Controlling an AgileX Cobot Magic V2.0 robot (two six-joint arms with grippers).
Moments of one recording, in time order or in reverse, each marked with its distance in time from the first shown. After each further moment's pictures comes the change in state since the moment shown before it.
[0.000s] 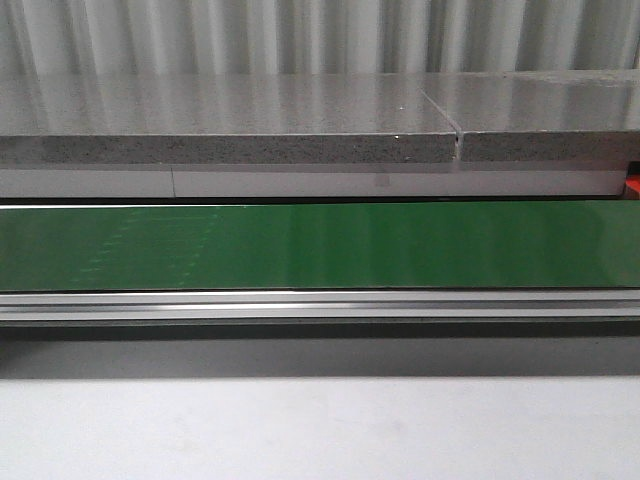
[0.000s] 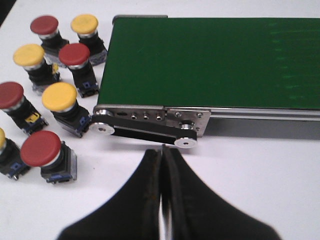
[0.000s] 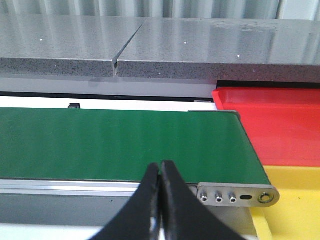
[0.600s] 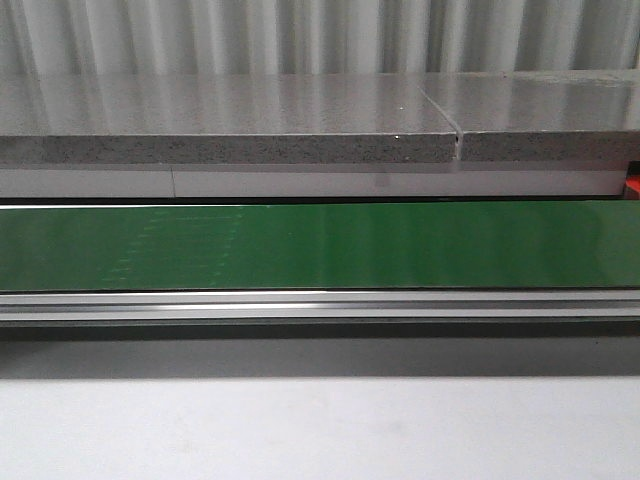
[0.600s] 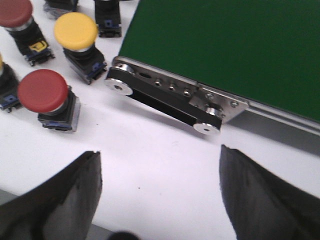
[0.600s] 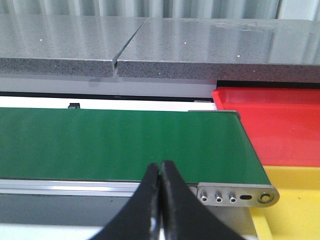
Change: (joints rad) left arm 0.097 0.238 -0.030 0.011 -0.013 -0.231; right arm 0.000 0.000 0.000 0.000 0.000 0.000
